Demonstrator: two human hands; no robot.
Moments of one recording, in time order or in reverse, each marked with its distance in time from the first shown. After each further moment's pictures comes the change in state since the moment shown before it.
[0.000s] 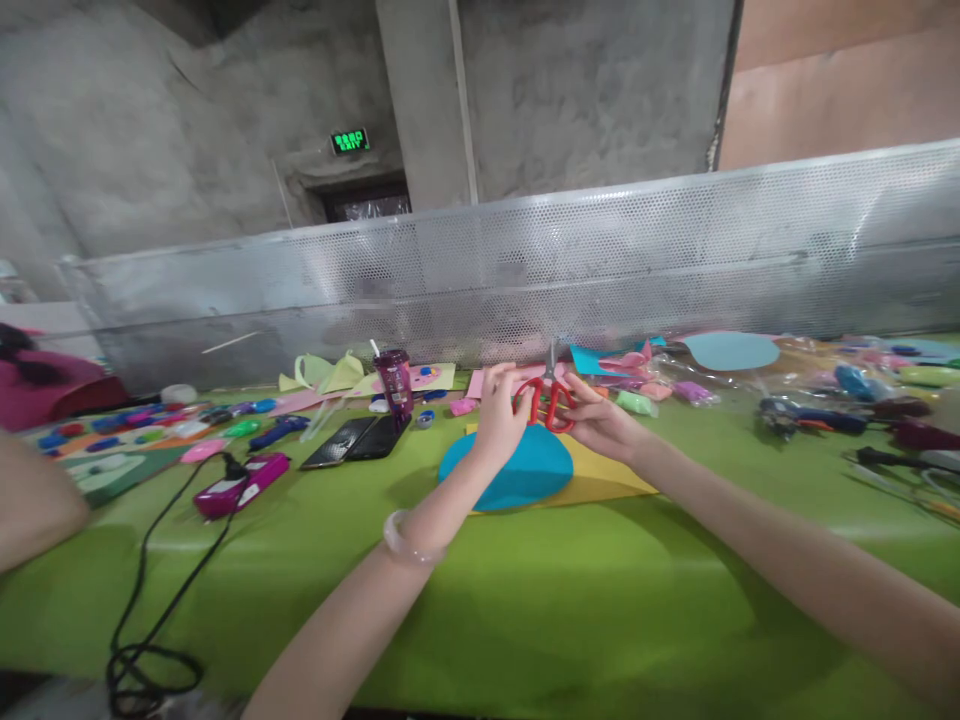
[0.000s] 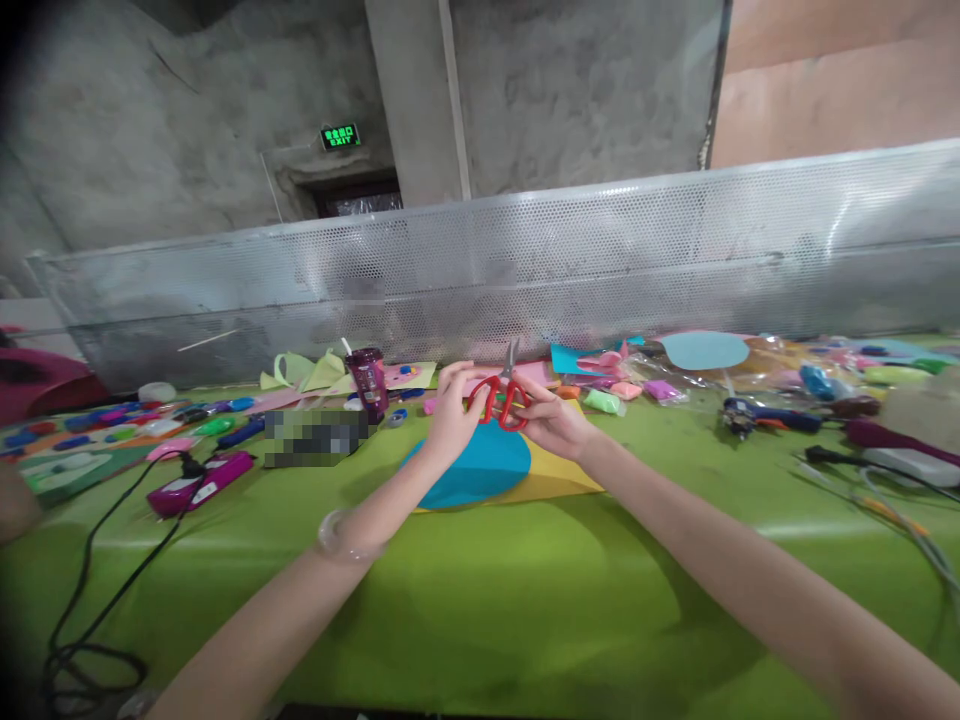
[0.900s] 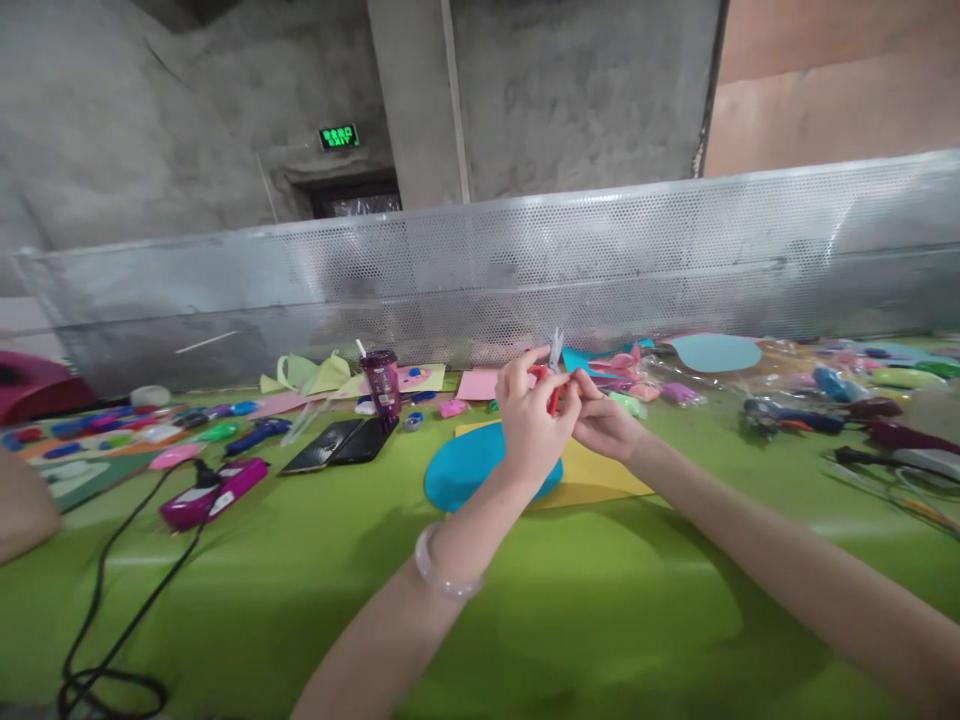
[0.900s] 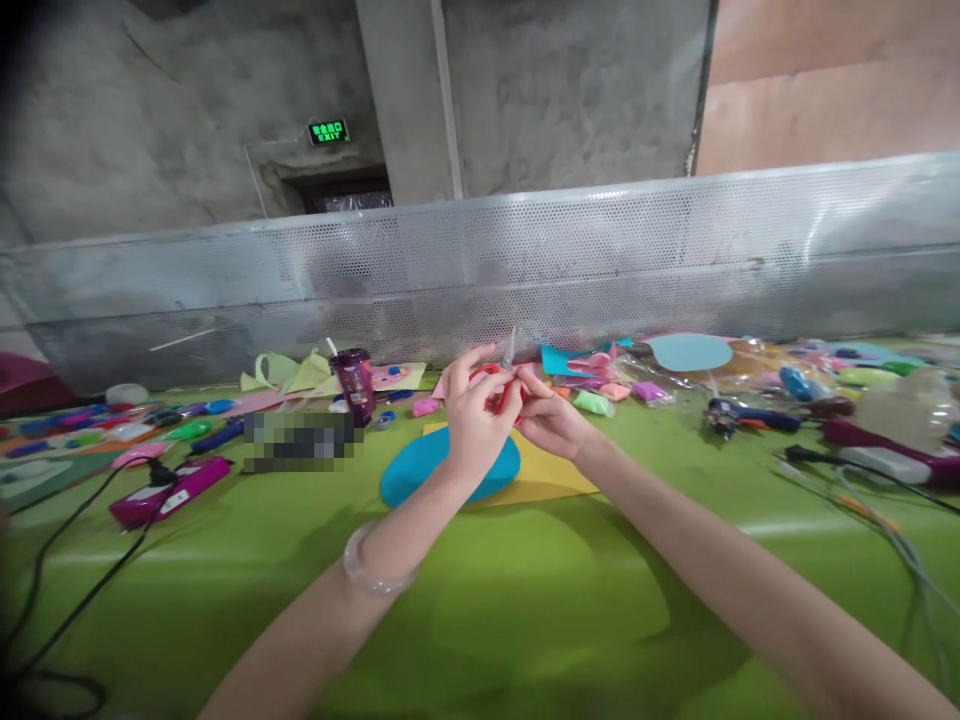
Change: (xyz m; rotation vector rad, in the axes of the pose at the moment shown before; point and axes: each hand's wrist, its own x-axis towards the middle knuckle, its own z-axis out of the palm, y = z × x) left_hand 0.000 0.062 0.024 0.118 0.263 0.186; right_hand -0.006 -0.011 -0.005 -0.126 0.079 -0.028
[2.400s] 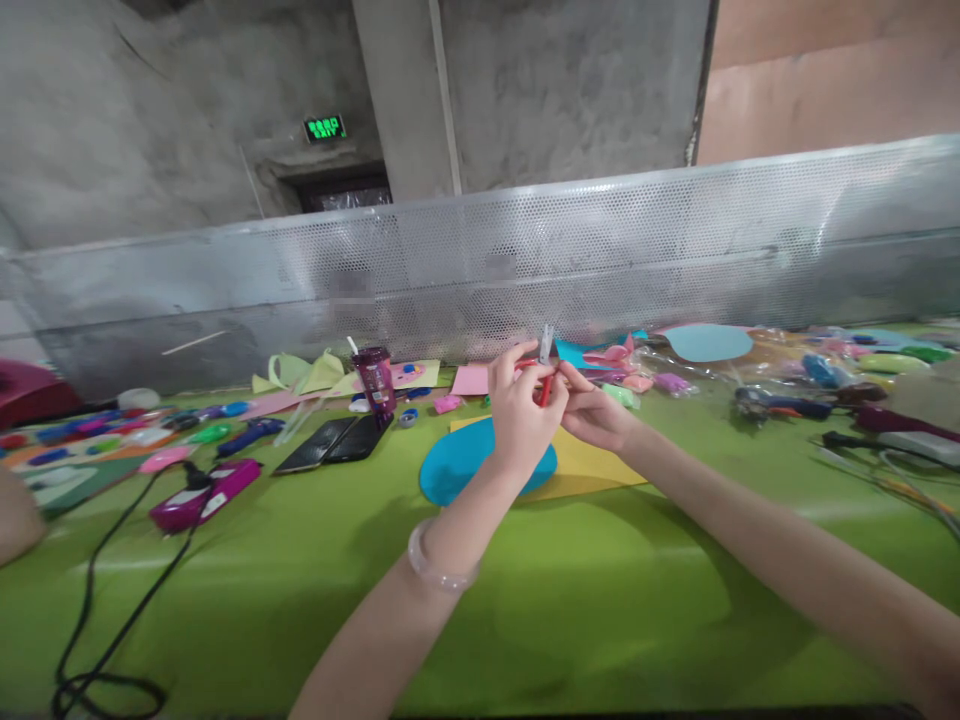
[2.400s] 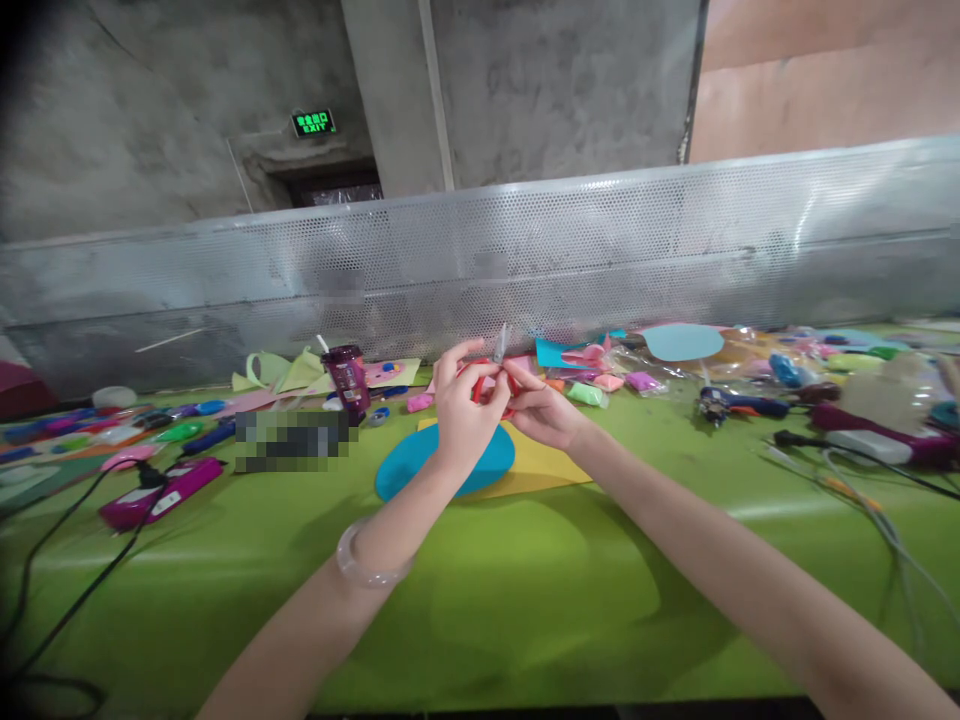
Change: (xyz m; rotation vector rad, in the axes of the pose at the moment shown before) left_hand 0.000 -0.006 0.000 -0.042 0.000 -0.024; right_hand 0.001 -0.001 0.007 0.198 -0.044 0.027
